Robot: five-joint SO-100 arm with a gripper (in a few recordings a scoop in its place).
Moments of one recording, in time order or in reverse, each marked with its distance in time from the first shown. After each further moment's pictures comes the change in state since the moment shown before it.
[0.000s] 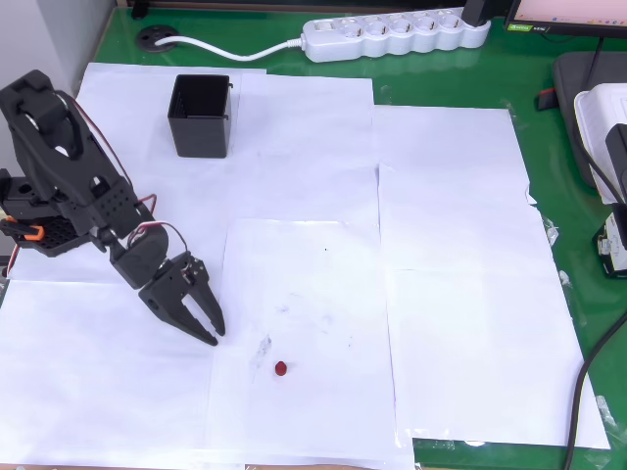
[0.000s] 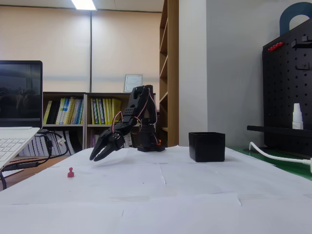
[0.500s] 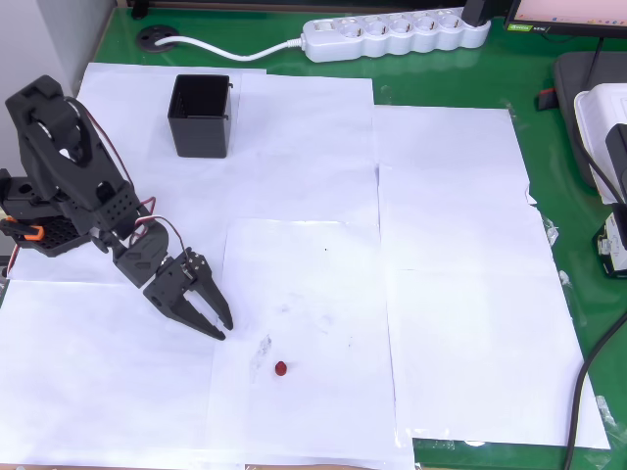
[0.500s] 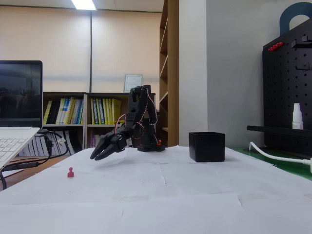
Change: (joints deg) arm -2.1 5.2 -3.5 -15.2 3.1
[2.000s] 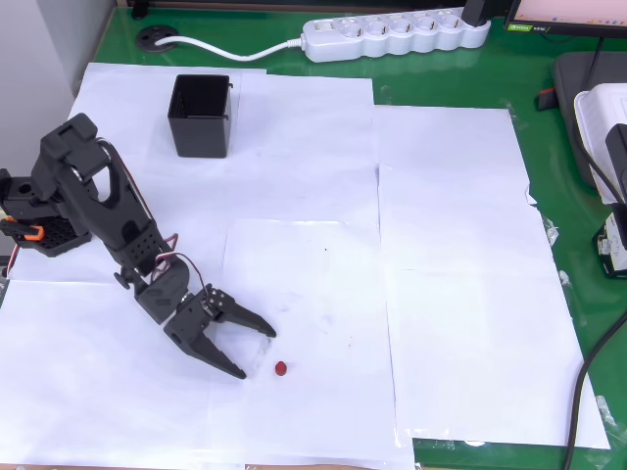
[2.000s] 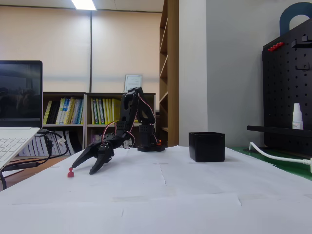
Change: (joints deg) arm 4.6 24.1 25.0 -3.3 -0.9
